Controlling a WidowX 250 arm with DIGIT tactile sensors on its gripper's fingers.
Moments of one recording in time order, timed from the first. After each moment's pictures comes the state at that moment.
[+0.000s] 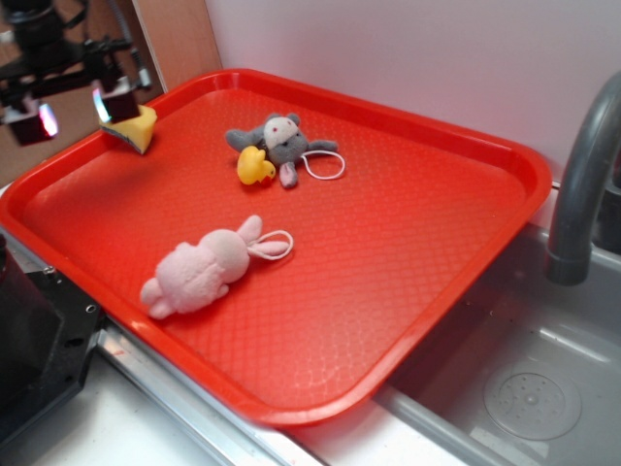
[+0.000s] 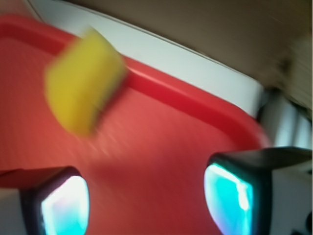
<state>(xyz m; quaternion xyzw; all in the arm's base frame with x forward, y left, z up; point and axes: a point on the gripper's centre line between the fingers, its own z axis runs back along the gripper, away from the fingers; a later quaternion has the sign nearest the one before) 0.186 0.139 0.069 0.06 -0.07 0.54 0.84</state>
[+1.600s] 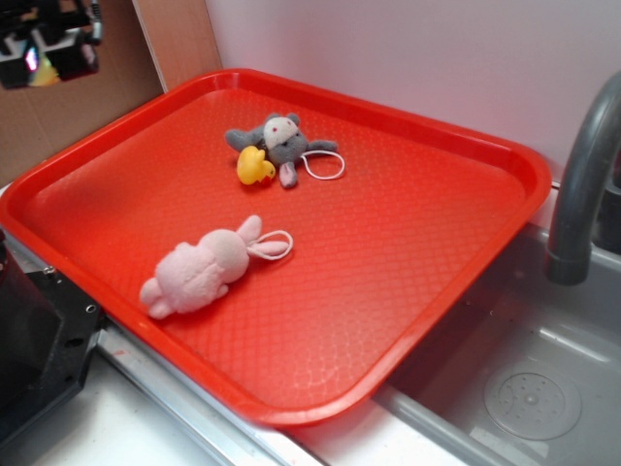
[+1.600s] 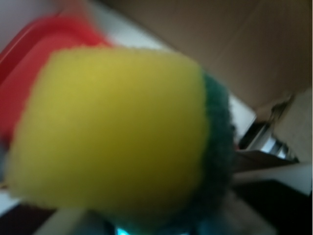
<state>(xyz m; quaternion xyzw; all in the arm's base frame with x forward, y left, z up) 0.154 0.122 0.131 -0.01 -0.10 0.40 0.91</state>
